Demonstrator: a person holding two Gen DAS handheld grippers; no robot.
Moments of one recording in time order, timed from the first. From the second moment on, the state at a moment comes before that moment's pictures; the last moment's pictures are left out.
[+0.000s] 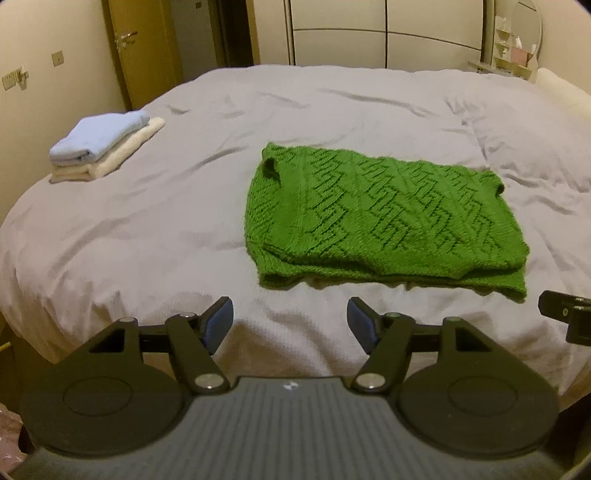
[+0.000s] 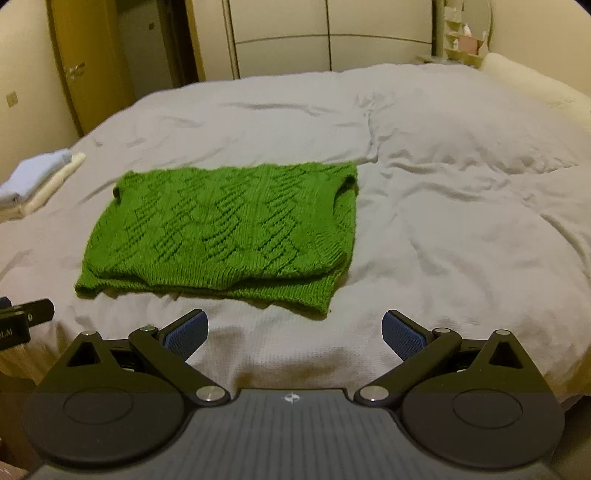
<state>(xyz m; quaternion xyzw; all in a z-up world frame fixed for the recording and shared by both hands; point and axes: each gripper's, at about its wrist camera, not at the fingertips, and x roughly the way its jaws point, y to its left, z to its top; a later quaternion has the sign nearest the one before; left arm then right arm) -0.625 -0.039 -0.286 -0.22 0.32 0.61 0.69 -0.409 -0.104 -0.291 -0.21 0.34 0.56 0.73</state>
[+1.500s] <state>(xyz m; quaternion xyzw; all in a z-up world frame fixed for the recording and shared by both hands) -0.666 0.058 -0.342 -0.36 0.30 0.57 0.68 -0.329 -0.035 -0.354 -0.09 0.46 0.57 0.68</state>
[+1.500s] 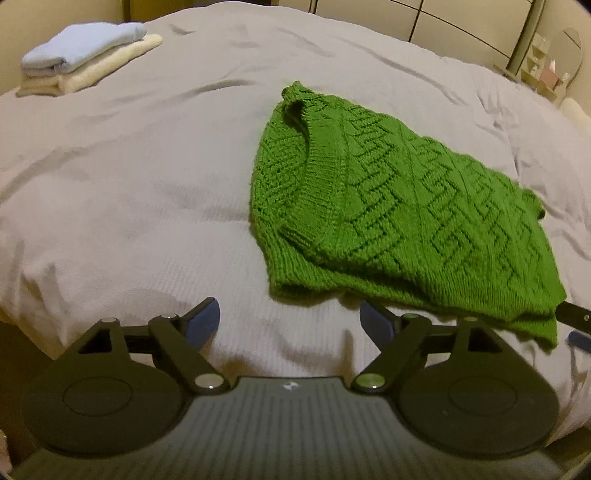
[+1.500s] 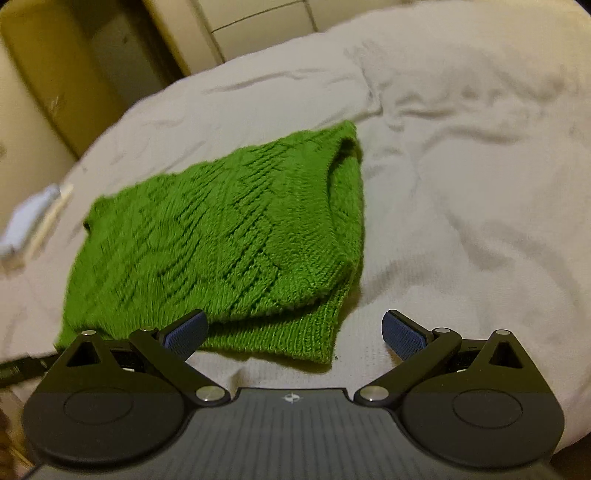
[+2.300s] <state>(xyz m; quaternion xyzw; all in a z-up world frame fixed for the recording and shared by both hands) -0.689 0.099 -0.364 -0.43 0.21 0.56 0.68 -0.298 -0.025 -0.381 0.00 0.51 0.54 0.67</state>
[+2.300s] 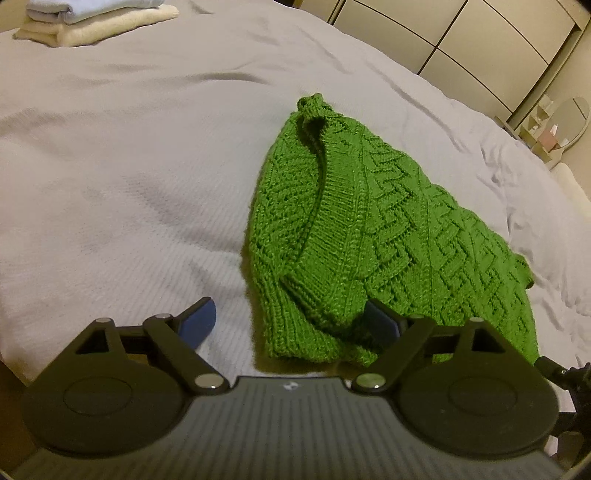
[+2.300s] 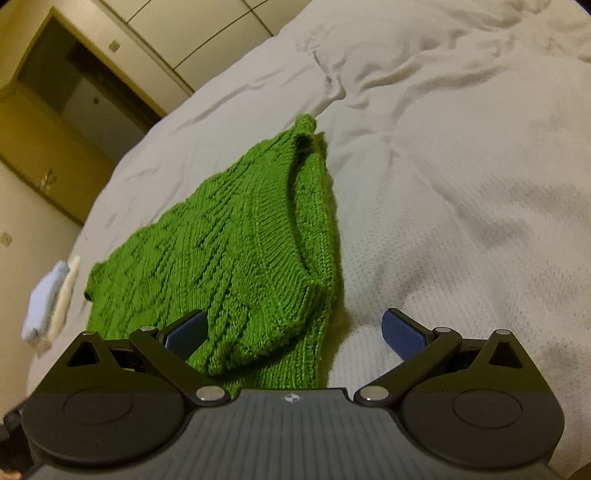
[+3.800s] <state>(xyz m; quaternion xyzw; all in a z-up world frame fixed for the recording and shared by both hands) -0.520 0.056 -0.310 0.06 0.32 0.54 0.78 -0.265 -0.031 -0.384 0.05 0.52 0.55 0.65</state>
